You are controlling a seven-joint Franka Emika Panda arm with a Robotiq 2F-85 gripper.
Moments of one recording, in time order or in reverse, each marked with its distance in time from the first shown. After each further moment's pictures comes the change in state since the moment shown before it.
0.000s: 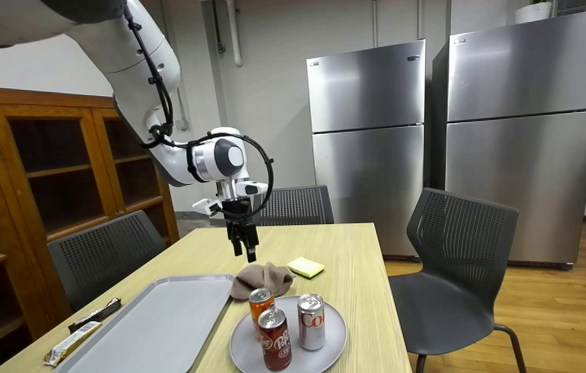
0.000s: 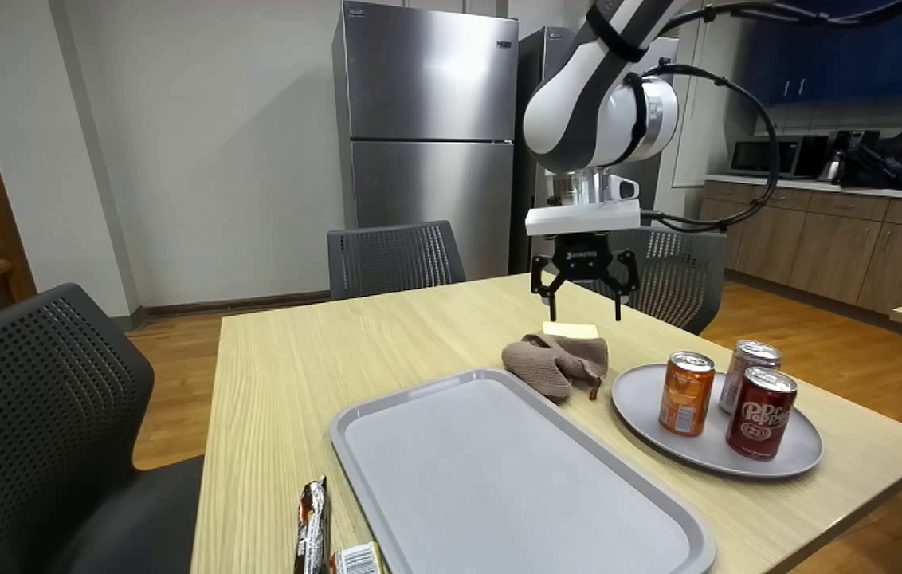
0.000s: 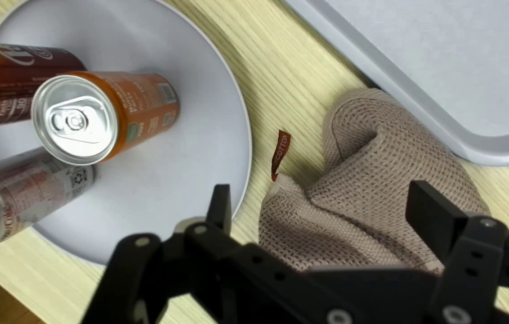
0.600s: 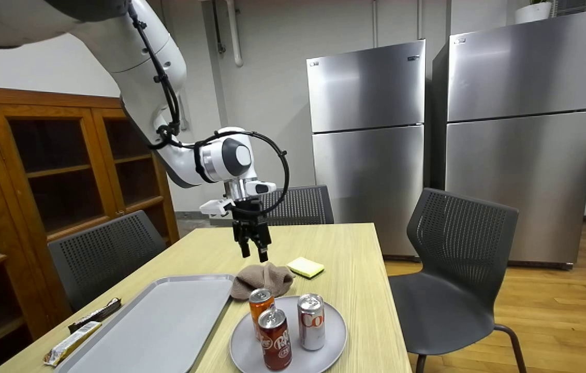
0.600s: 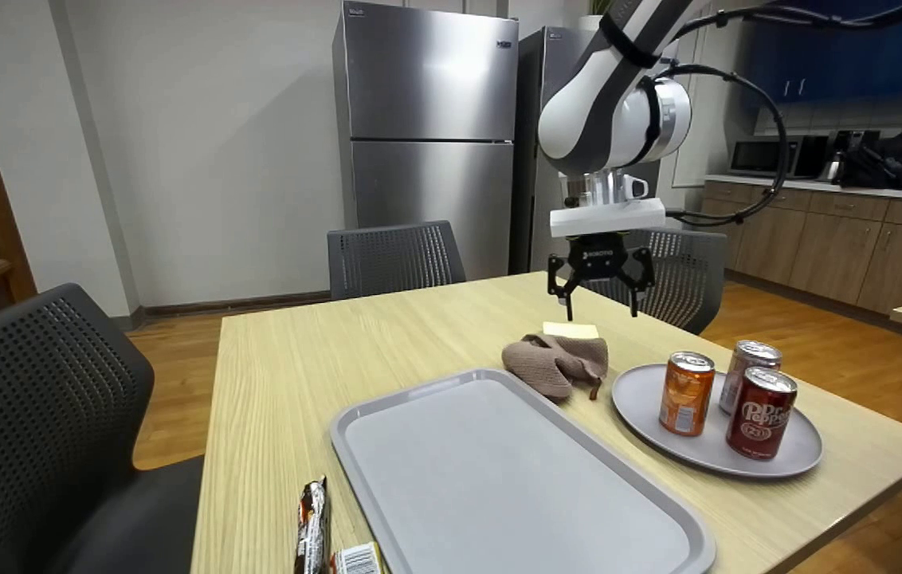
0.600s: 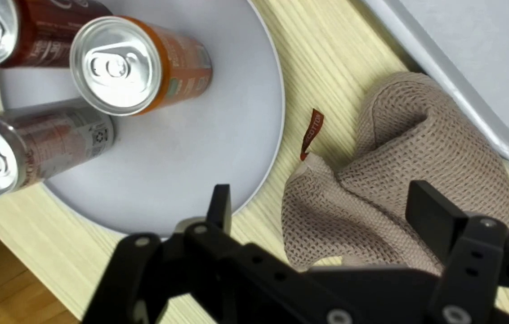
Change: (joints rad) arm -0.020 0.001 -0.020 -0.002 -0.035 0.001 -0.123
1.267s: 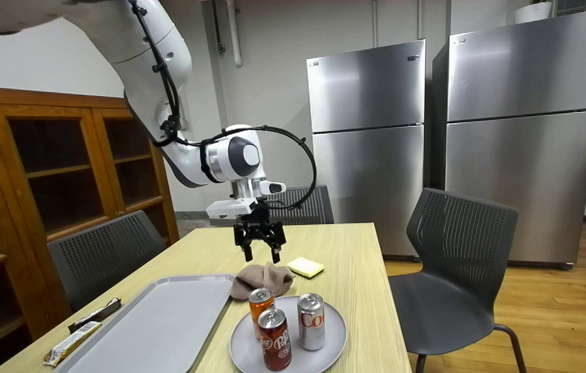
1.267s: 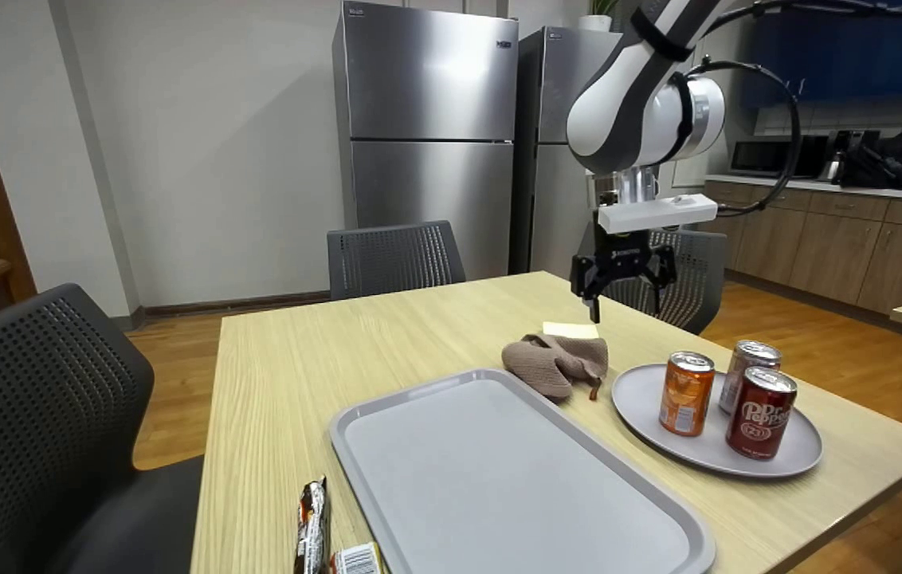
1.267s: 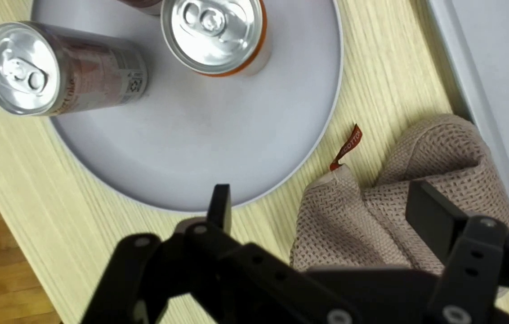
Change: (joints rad) arm -0.052 -0.050 0.001 -0.075 0.000 0.038 -0.365
